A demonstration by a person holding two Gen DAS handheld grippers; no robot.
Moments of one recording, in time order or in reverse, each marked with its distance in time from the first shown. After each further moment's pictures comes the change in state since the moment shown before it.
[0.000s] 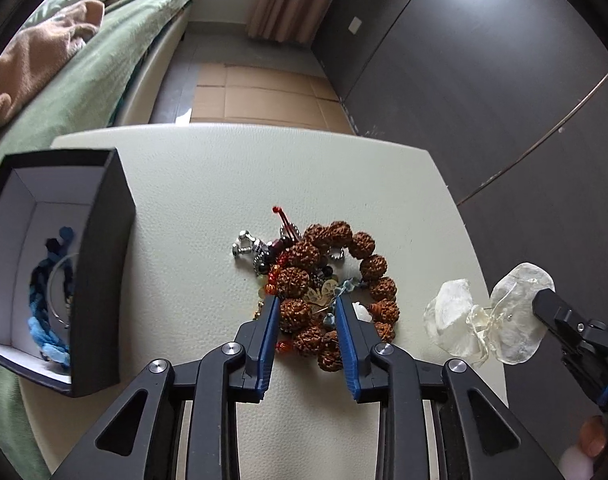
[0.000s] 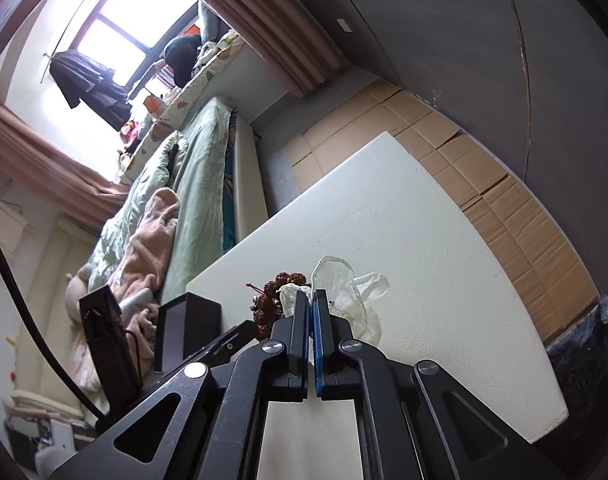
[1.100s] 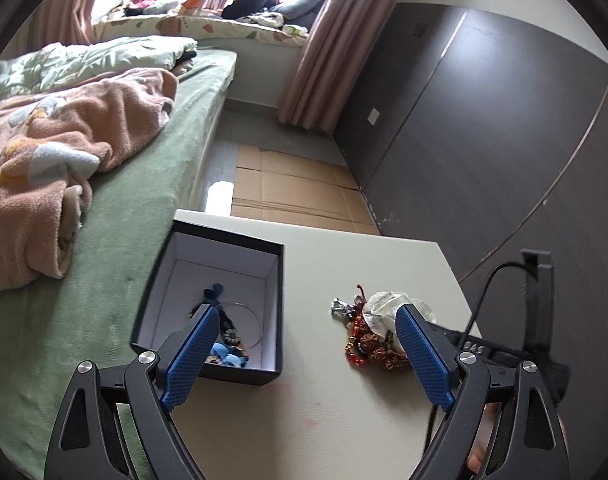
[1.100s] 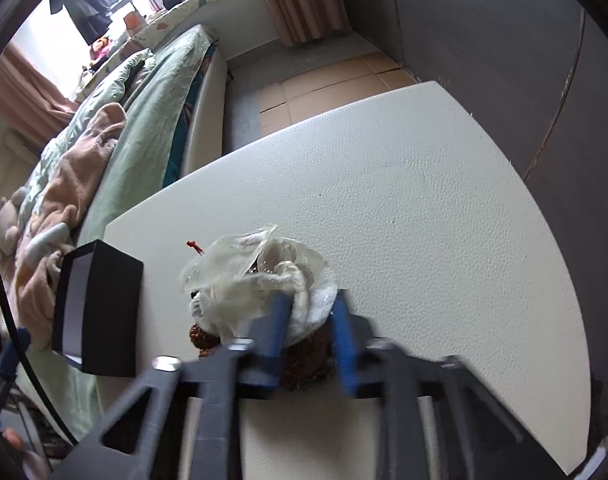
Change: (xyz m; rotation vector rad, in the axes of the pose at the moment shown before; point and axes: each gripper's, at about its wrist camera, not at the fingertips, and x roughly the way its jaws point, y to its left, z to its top) left arm -0.122 0.054 -0.016 -0.024 -0.326 0.032; right arm 0.100 0.032 -0.012 -0.197 0.132 -0.213
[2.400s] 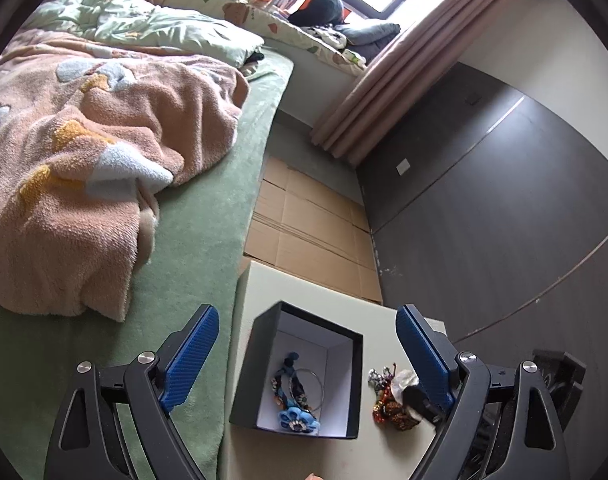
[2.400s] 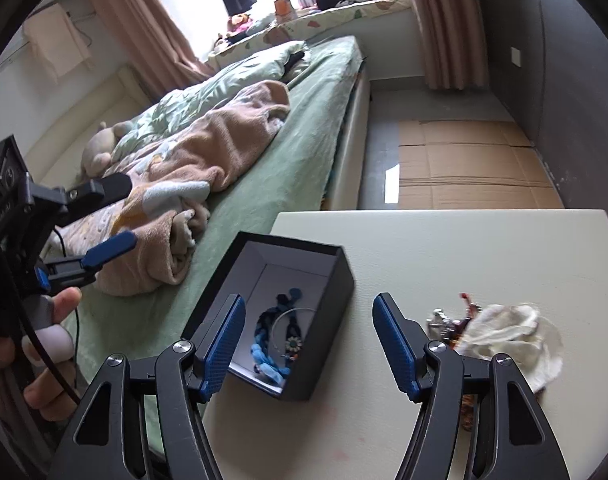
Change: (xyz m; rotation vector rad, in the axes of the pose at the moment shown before) left arm -0.025 0.116 0.059 -0.280 -0.048 -0.059; right arm -0.018 0.142 -0.010 -0.358 -0.085 0.241
